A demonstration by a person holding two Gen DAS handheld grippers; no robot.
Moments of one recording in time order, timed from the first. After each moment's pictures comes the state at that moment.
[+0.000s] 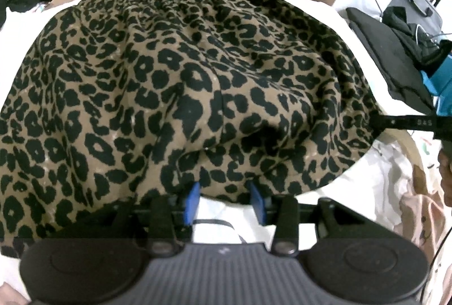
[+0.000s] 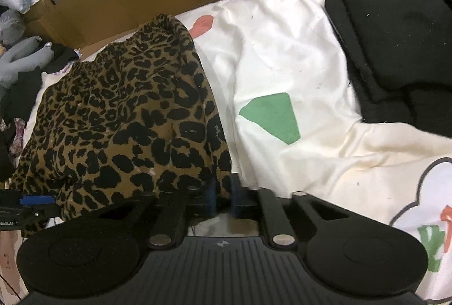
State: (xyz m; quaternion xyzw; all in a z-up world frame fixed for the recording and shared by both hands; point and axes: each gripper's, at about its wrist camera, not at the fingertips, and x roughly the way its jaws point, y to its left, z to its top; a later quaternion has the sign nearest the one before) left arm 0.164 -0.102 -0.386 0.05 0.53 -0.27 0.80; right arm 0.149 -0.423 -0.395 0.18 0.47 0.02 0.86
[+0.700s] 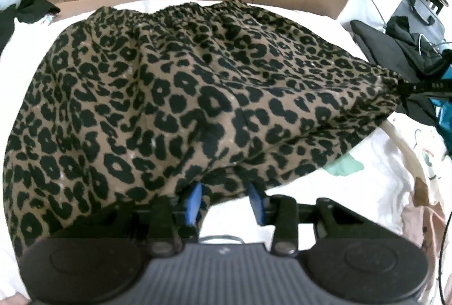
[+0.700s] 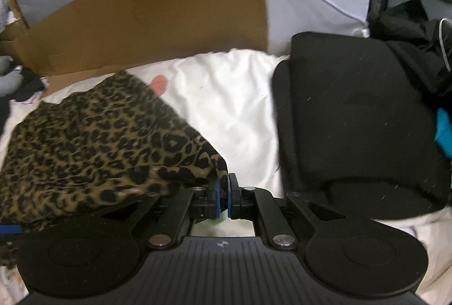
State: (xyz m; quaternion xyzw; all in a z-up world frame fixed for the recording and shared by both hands) left arm 0.172 -0.083 -0.375 0.06 0.51 -0.26 0.82; right arm 0.175 -0.460 -0.348 0.12 0.43 -0.08 0.89
